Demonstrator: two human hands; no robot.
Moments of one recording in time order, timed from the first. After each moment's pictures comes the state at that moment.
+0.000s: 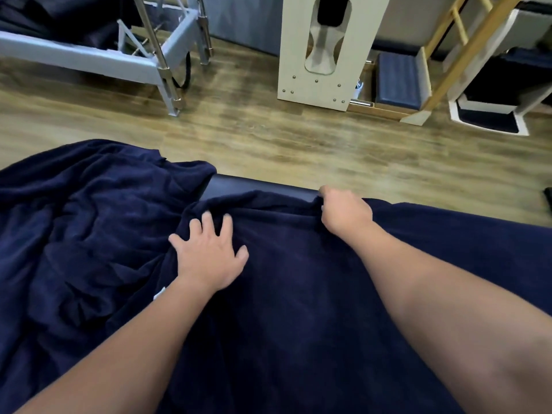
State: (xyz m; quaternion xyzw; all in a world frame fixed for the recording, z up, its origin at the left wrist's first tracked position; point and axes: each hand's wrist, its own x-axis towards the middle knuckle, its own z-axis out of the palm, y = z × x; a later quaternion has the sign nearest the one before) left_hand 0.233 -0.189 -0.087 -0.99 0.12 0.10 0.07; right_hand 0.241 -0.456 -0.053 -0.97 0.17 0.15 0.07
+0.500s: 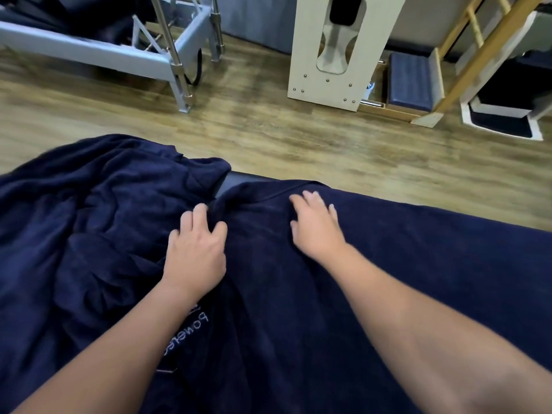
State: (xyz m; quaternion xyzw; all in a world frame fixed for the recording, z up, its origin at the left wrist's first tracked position) left_hand 0.228 -0.139 -0.067 -0.98 0.21 0.02 0.03; right_hand 0.228 -0.383 -0.086 -0.97 0.08 0.10 0.19
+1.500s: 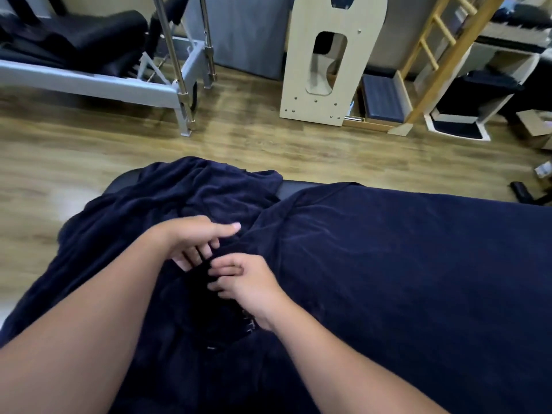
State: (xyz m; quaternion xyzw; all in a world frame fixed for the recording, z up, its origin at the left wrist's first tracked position) left_hand 0.317 0.052 0.029 -0.83 0.01 0.49 -0.24; right_hand 0.170 -0.049 -0.001 -0.64 0.22 0.17 0.71
